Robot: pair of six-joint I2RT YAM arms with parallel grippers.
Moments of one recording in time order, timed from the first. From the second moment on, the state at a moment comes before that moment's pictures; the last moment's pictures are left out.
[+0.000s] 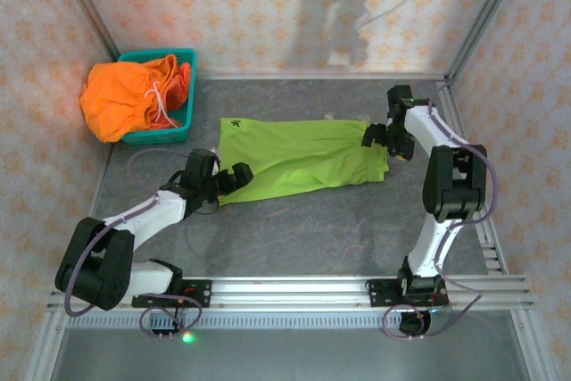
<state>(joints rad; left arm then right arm) -0.28 1.29 0.56 -0.08 0.21 -0.79 0.04 1.89 1.45 -0.94 -0.06 0.34</state>
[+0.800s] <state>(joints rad) -0.28 1.27 0.56 -0.10 0.21 -0.78 0.04 1.99 1.42 -0.95 -0.19 0.35</state>
